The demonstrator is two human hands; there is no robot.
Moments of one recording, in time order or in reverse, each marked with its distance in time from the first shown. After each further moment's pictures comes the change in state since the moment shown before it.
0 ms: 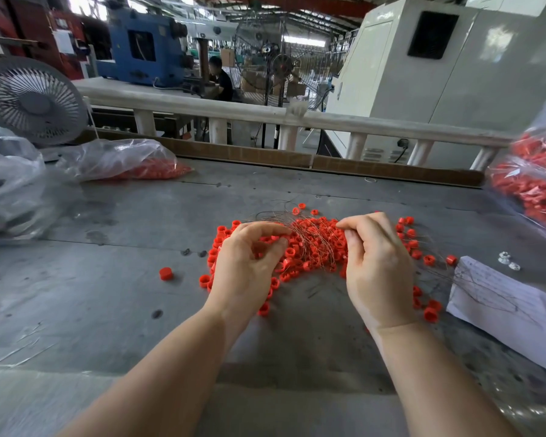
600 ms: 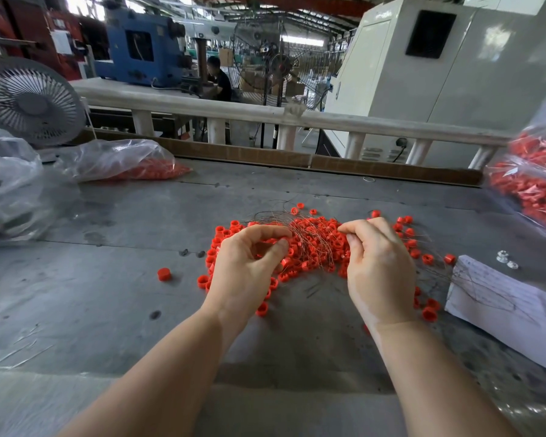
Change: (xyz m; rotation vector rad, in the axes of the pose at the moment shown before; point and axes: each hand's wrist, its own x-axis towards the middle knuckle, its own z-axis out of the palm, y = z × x) left_hand -0.003 0.002 -0.001 -0.077 -0.054 -0.073; right_hand 0.000 0.002 -0.001 -0.085 -0.066 0.096
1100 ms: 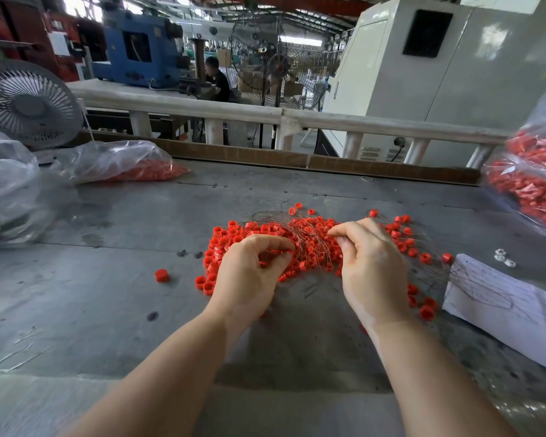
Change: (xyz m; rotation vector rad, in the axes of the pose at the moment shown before) left_hand 0.000 -0.004 0.004 0.379 -0.021 0.100; right_hand 0.000 -0.002 0.000 0.084 -0.089 -0.007
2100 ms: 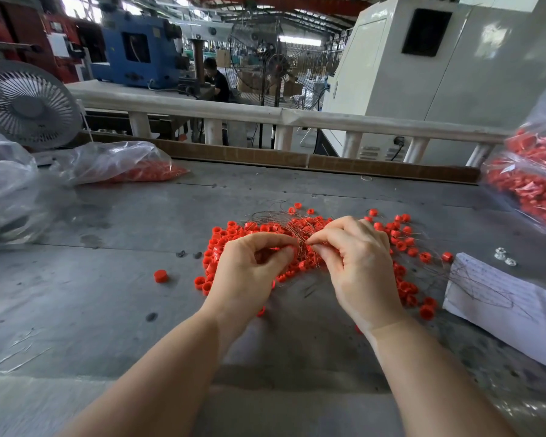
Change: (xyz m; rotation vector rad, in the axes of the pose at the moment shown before) left_hand -0.001 0.007 -0.003 -0.262 -0.030 -0.080; right_hand -0.001 -0.007 -0.001 0.024 -0.077 -0.141
